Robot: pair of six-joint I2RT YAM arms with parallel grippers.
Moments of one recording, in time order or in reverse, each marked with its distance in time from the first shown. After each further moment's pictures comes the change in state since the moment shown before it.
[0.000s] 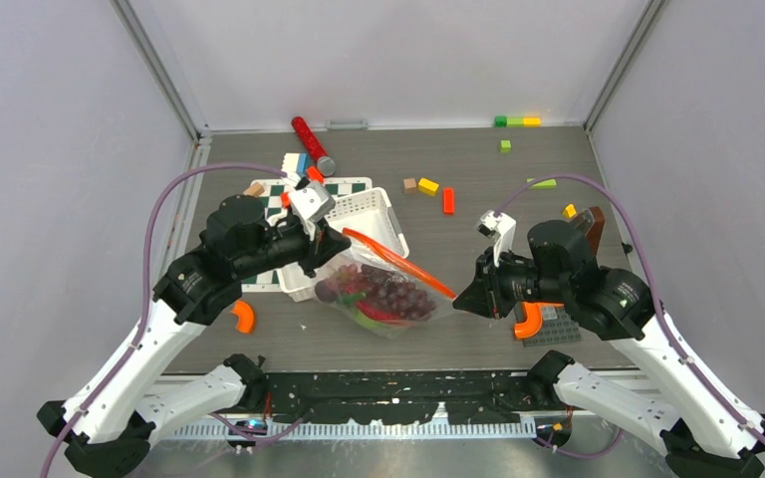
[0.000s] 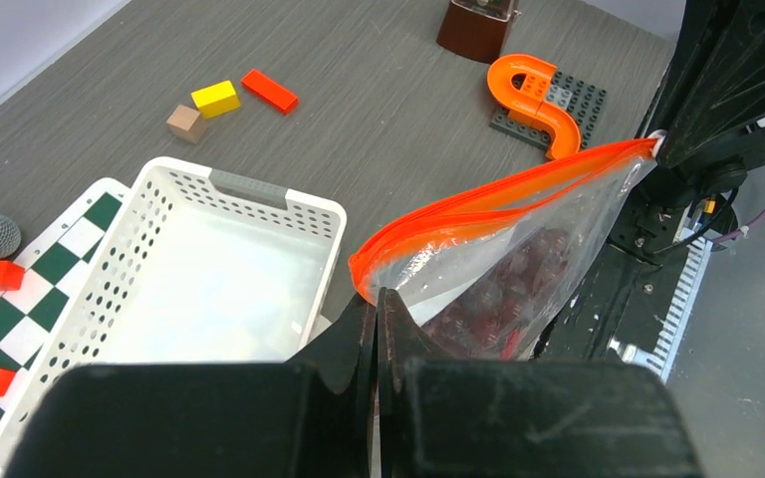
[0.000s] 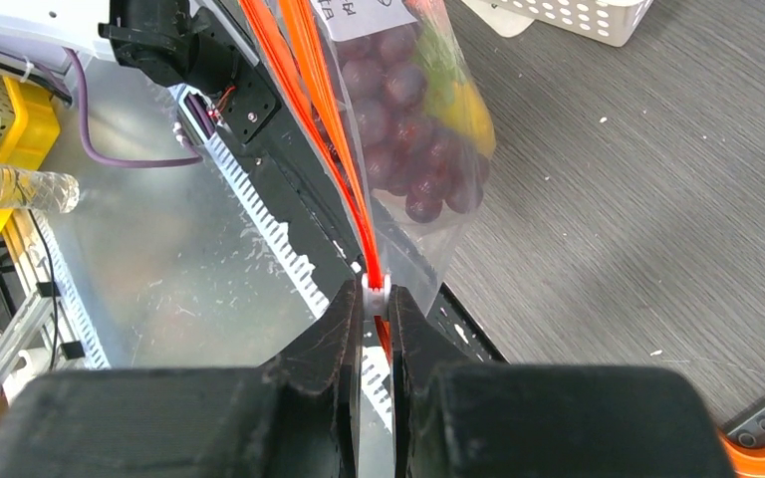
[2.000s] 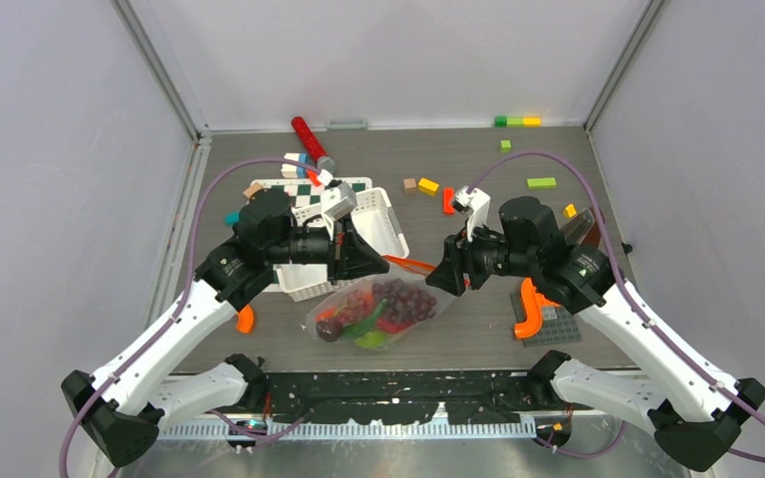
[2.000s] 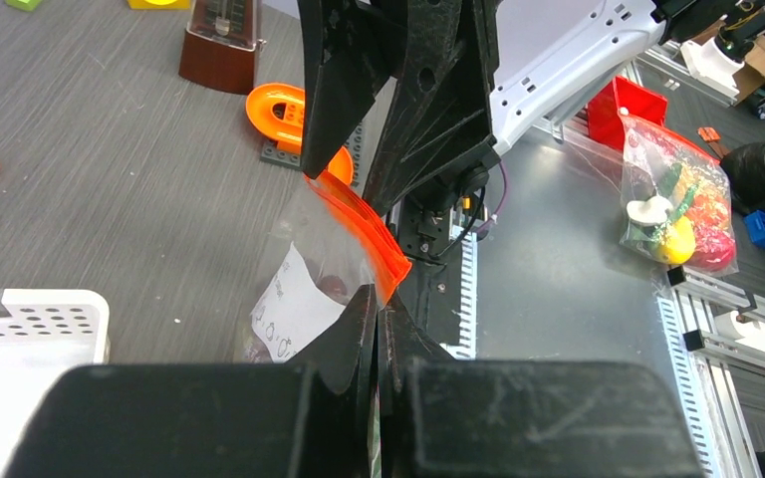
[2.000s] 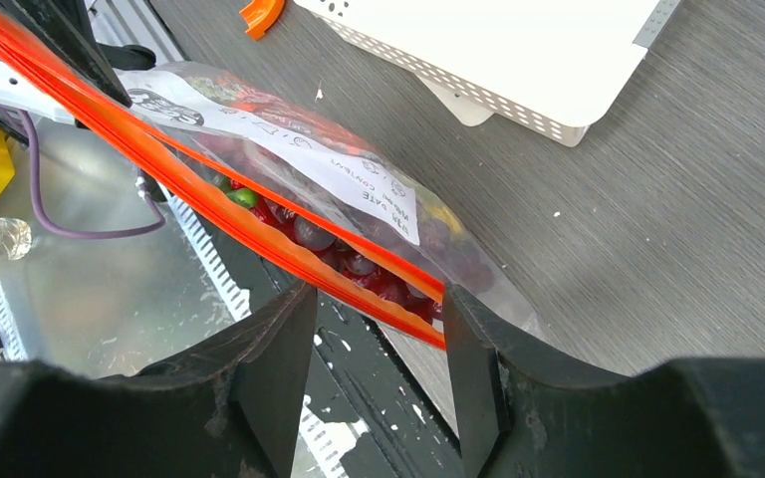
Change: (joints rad) left arm 0.009 0.108 -0.144 0.345 0.499 -0.266; right arm 0.000 0.175 0.018 0.206 0.033 -0.057
